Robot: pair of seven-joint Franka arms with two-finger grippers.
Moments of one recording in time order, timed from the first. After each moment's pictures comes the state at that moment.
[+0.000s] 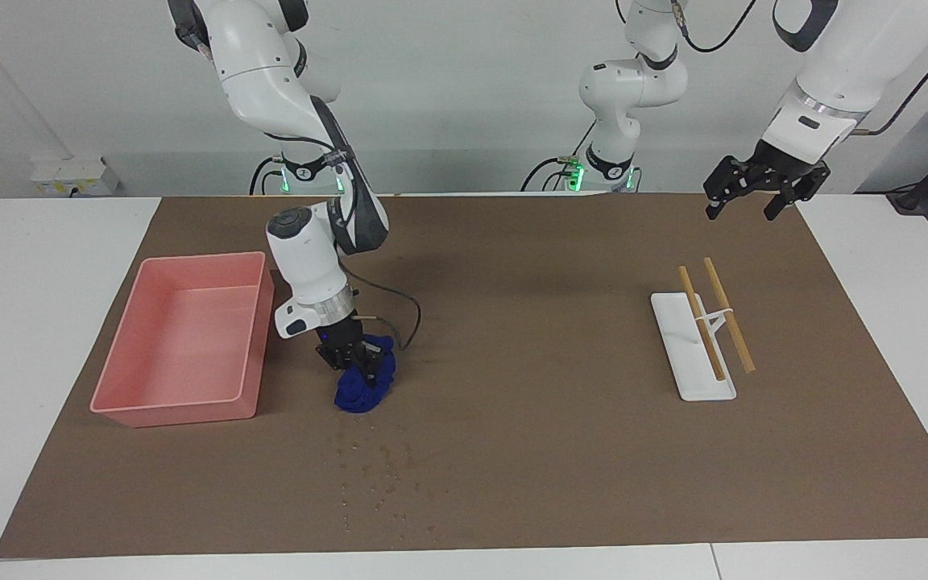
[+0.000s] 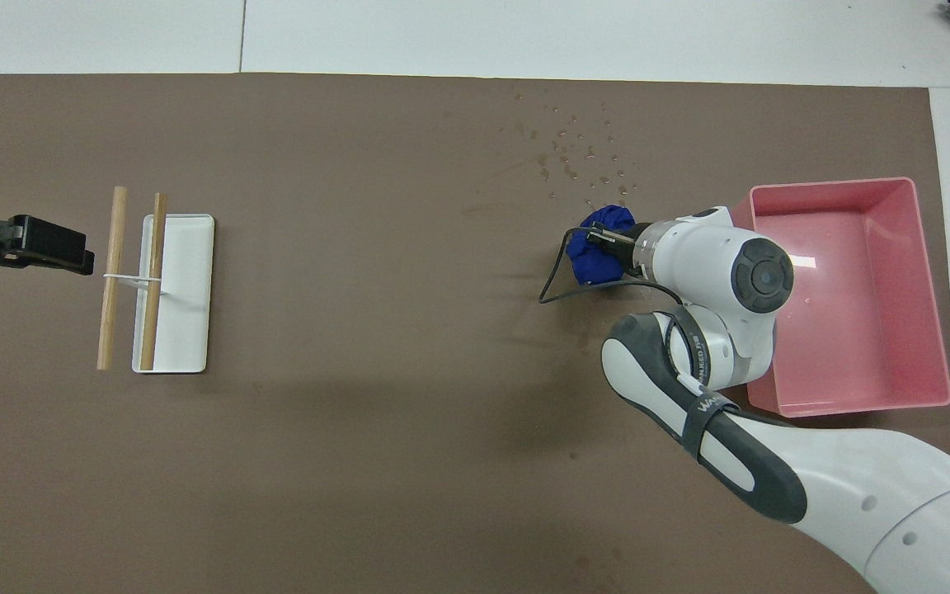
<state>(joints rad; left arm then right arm) 0.02 0.00 -0.09 -1.54 -0.05 1.54 -0.01 0.07 0.43 0.21 -2.00 0.10 2.83 0.54</state>
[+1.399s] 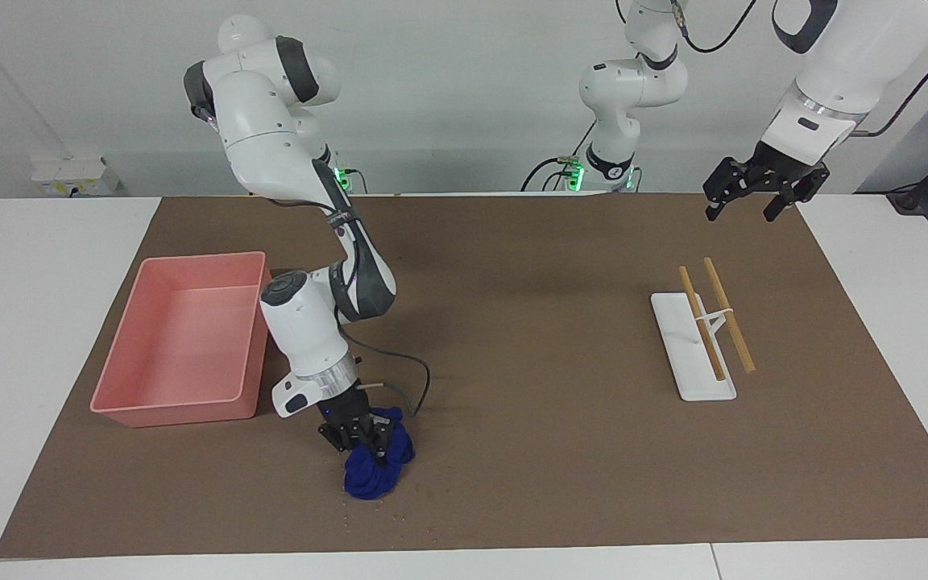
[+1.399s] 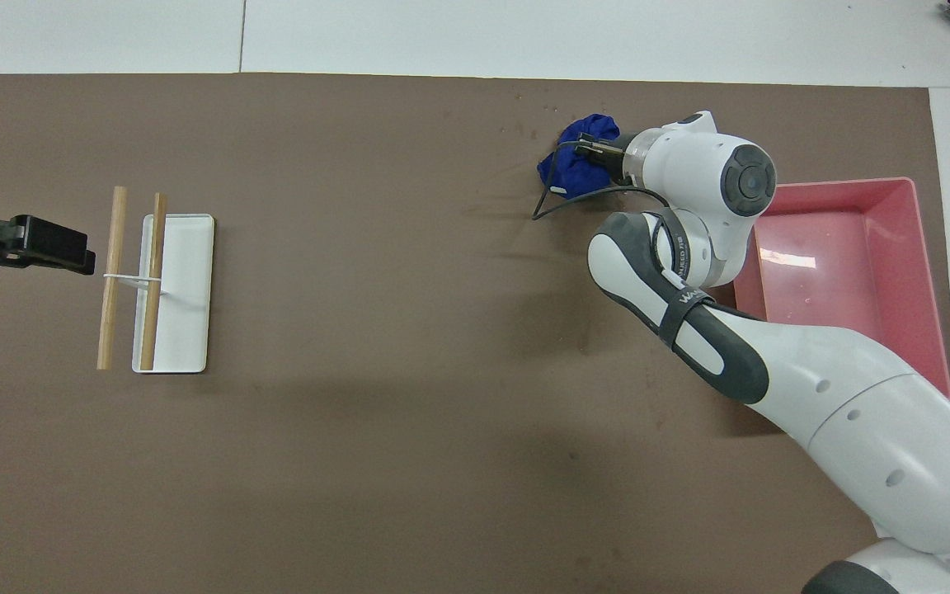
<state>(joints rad) 0.02 0.00 -0.09 -1.55 -0.05 1.54 -0.01 0.06 0.75 0.21 -1.53 0.10 2.78 0.38</state>
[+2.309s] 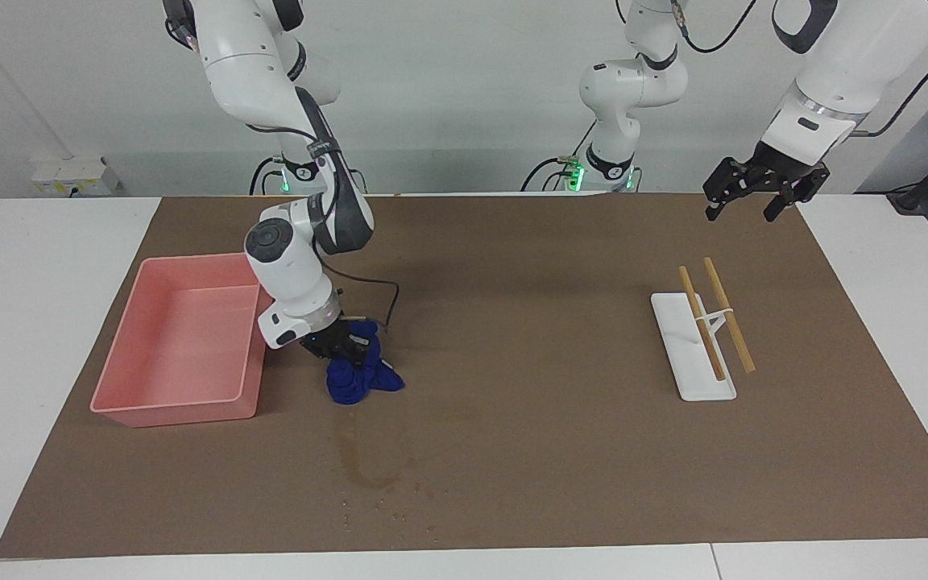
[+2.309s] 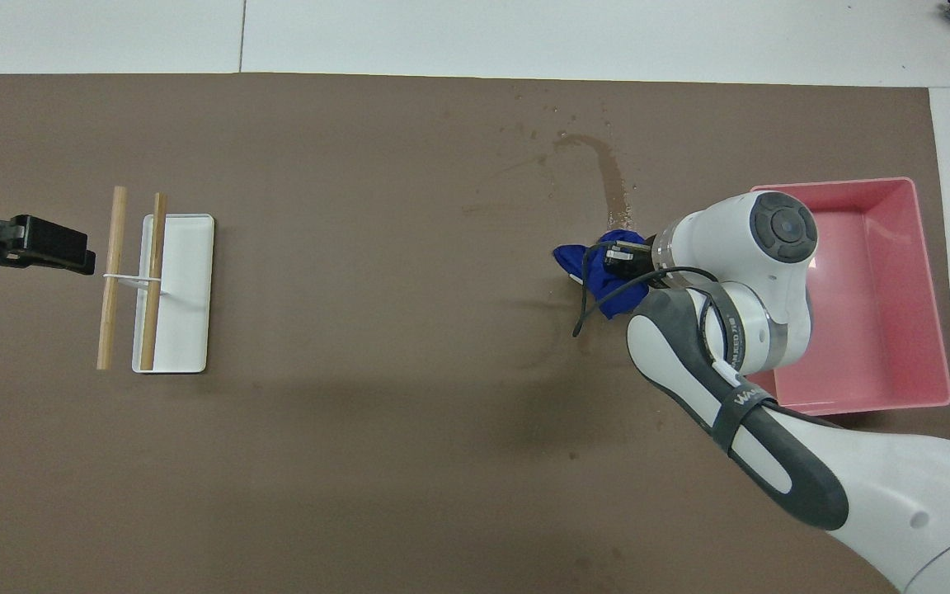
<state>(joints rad) 0.02 0.00 -0.09 -1.55 -0.05 1.54 -0.01 0.04 0.33 0.21 -2.01 0.10 2.42 0.40</state>
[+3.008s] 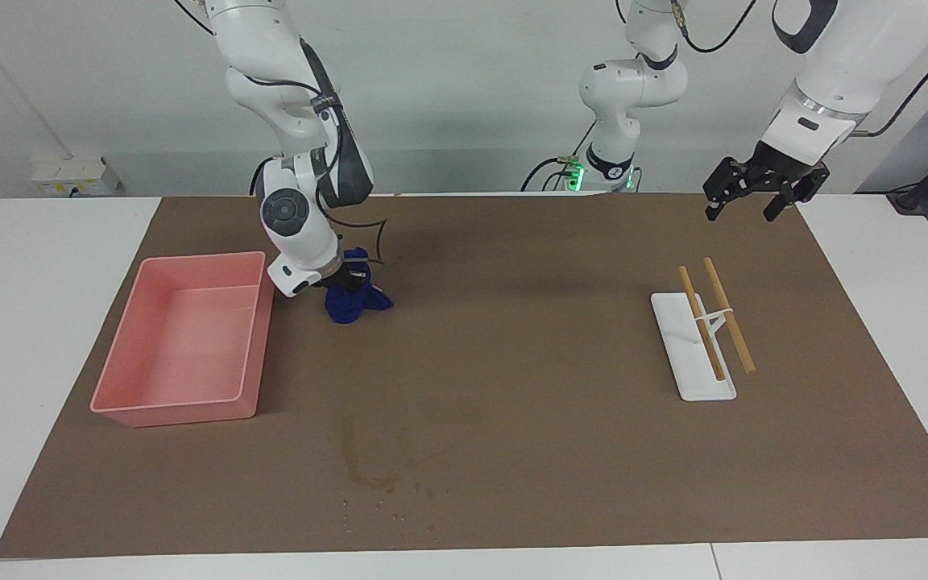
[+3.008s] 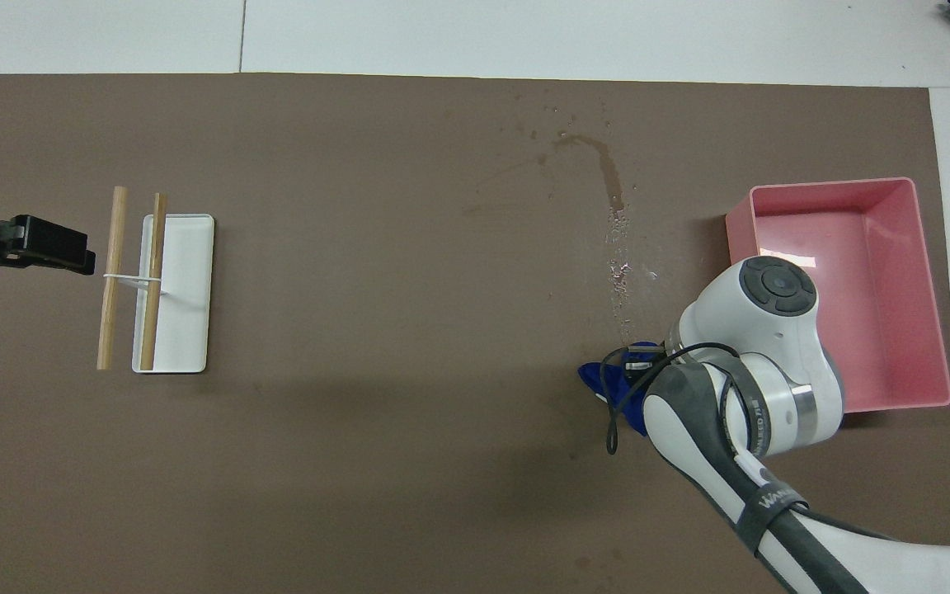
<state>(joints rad) 0.02 0.00 -0.09 -1.55 -0.05 1.54 -0.01 0.04 0.09 0.21 -2.24 0.10 2.06 0.30</state>
